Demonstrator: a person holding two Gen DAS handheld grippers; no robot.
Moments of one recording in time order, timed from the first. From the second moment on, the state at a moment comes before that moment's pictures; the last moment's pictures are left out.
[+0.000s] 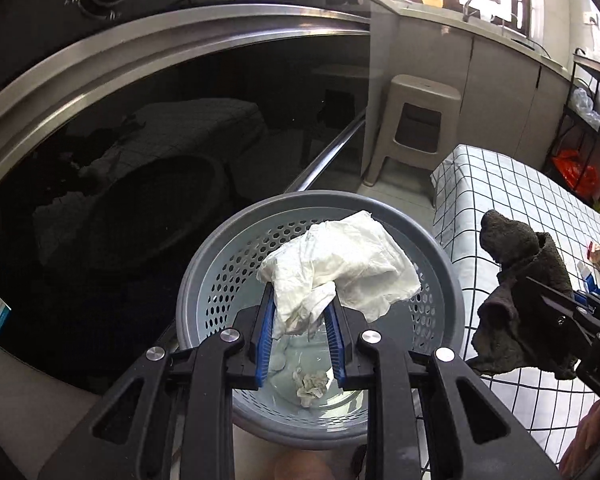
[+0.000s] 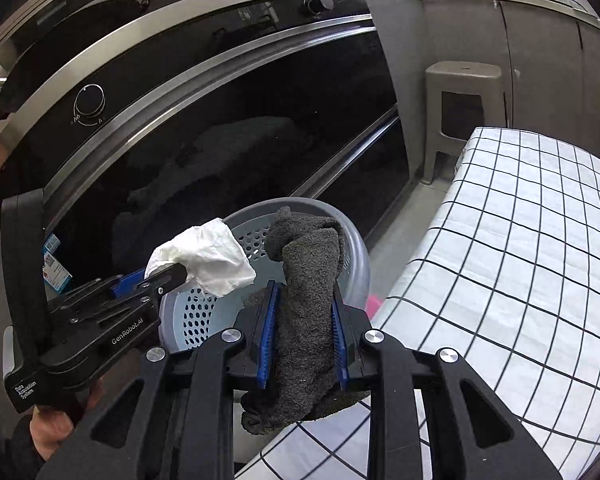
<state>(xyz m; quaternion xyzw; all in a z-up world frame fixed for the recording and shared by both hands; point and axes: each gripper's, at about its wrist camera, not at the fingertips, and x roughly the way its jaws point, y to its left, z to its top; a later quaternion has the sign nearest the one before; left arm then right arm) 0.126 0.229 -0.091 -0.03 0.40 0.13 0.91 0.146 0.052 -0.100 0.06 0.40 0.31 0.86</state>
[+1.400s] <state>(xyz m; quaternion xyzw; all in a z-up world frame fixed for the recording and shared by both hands) 0.138 0.253 -0.112 -0.07 0.44 0.15 0.88 0.157 0.093 -0.113 0.03 0.41 0.30 0.86</state>
